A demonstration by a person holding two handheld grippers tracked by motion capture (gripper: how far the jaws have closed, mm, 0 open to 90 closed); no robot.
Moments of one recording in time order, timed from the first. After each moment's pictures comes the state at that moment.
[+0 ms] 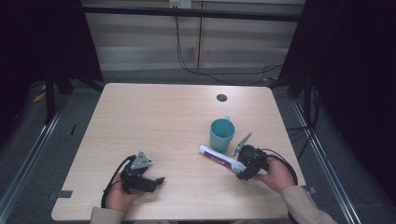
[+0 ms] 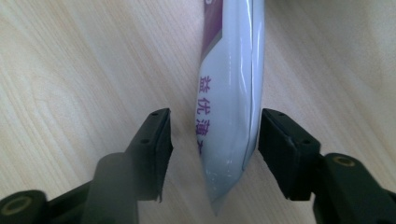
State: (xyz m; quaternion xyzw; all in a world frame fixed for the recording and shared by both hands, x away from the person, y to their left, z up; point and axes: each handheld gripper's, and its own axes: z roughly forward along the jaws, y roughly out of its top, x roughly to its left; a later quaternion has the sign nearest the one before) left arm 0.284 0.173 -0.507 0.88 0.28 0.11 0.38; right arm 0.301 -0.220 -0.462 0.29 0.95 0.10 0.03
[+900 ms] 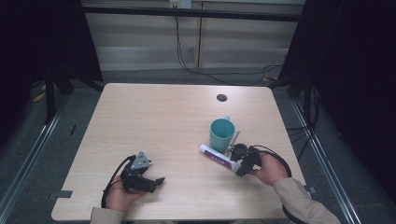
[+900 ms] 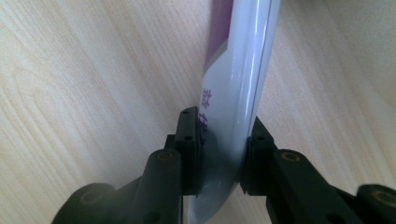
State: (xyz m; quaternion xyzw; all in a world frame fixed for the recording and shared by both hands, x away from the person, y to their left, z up) left arm 0.284 0.173 -0.507 0.88 0.28 0.11 0.38; right arm 0.313 -0.201 -0.466 0.27 0.96 0.04 0.00
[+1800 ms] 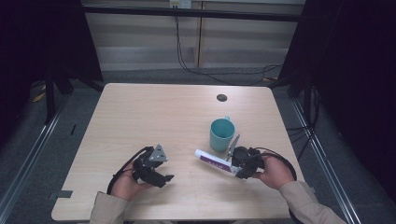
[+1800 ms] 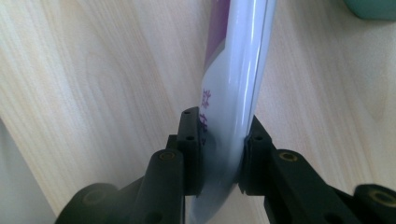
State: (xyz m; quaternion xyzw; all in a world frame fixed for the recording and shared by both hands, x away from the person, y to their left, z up) left arm 0.297 0.121 -0.458 0.93 0.19 0.09 0.30; right arm 0.291 -0.193 -0.438 0.20 0.98 0.06 0.02
